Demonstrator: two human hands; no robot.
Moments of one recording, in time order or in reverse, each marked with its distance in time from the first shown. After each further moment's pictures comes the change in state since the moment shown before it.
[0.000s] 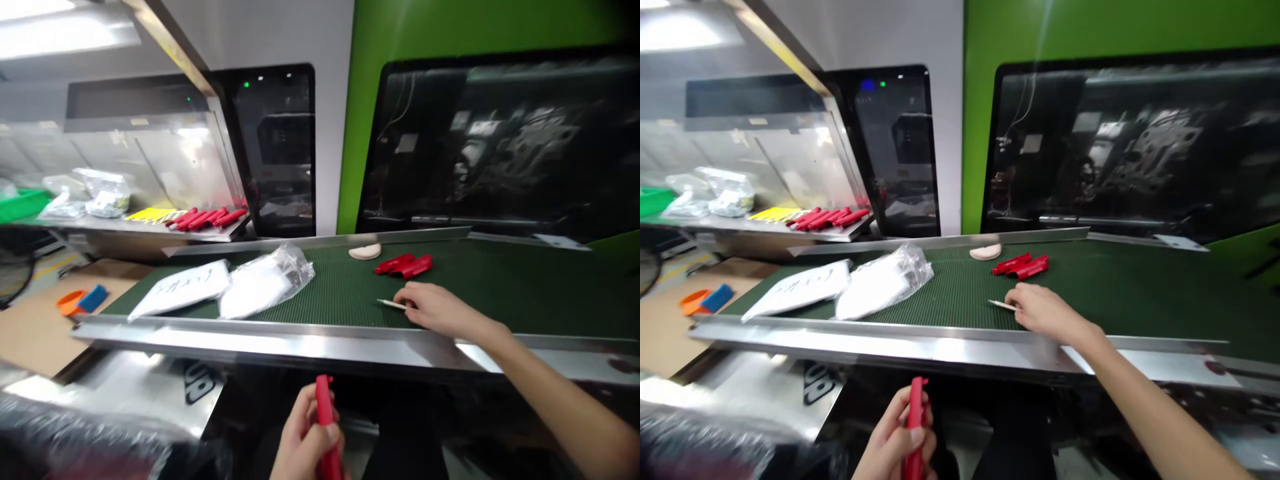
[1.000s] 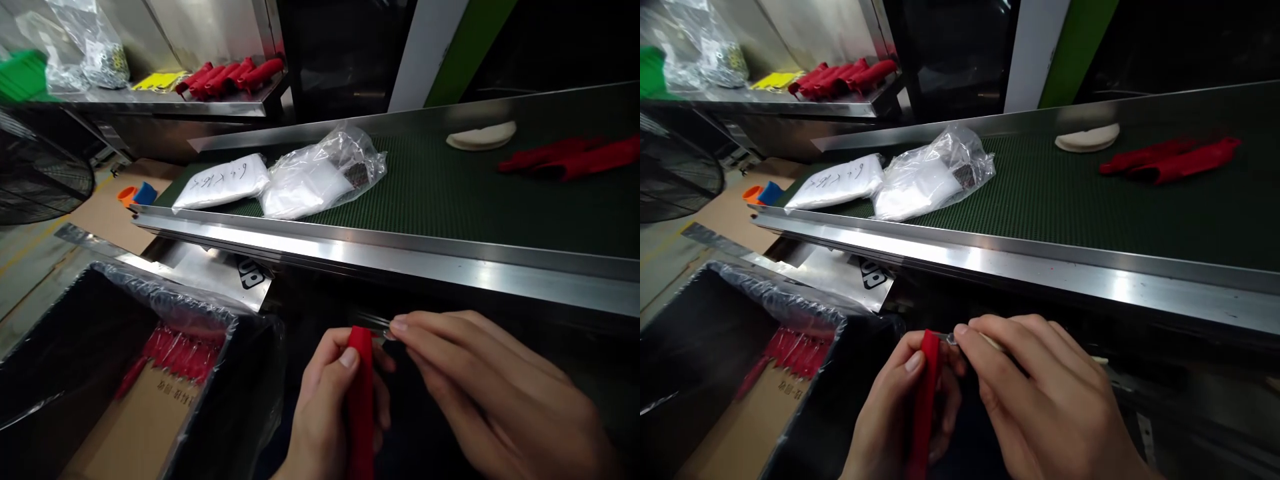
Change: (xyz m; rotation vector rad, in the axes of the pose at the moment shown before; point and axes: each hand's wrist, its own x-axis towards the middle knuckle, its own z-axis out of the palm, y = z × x) left_hand -0.053 0.021 -0.019 -0.050 0.103 -0.094; right_hand -0.085 -0.197 0.063 0.454 0.294 -0.318
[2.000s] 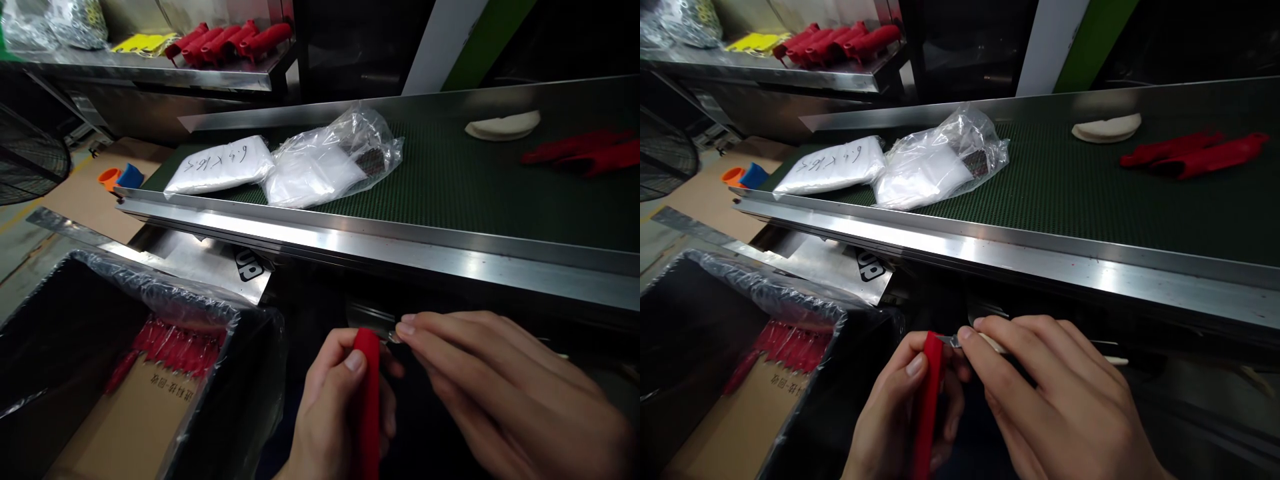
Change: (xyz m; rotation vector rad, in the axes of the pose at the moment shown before) left_hand 0.004 -0.008 -0.026 -0.153 -0.042 -0.015; right_hand 0.015 -0.007 0.006 -0.142 -0.086 -0.135
